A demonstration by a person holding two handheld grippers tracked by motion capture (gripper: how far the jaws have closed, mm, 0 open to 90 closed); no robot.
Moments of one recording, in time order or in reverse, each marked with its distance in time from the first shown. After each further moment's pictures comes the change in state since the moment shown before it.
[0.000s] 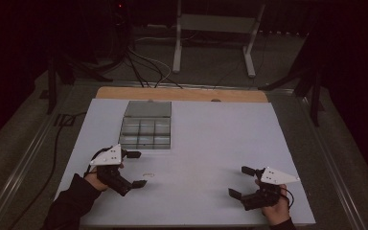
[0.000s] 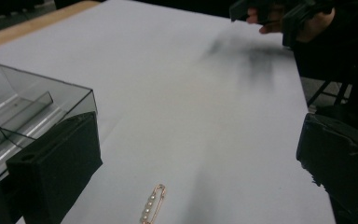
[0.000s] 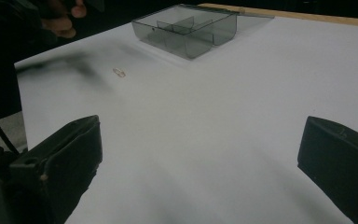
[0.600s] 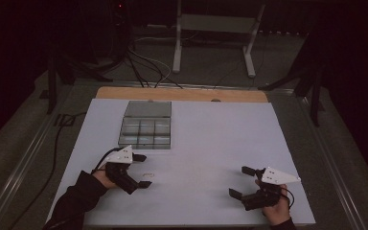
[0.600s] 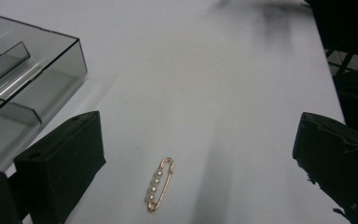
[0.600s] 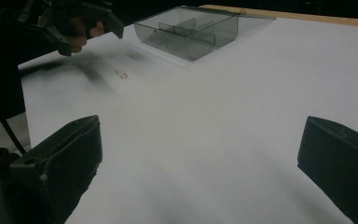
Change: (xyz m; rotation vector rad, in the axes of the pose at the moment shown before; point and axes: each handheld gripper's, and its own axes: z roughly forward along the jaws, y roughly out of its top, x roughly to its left) left arm 0.013 -0.011 0.026 0.156 -0.026 -0.017; right arm 0.000 0.000 -0.001 -0.003 0.007 0.004
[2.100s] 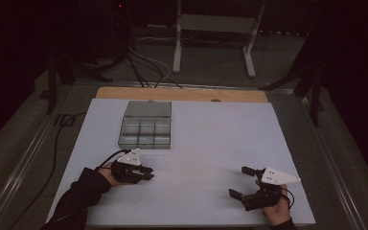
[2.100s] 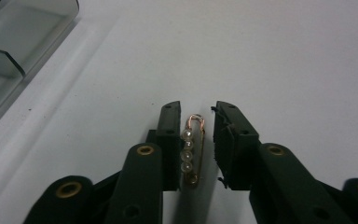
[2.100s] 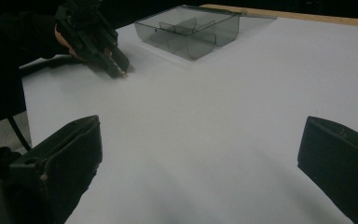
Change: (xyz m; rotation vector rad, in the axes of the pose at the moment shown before) left arm 0.015 -0.015 0.025 0.160 0.002 0.038; right arm 0.001 0.000 0.000 0.004 0.000 -0.007
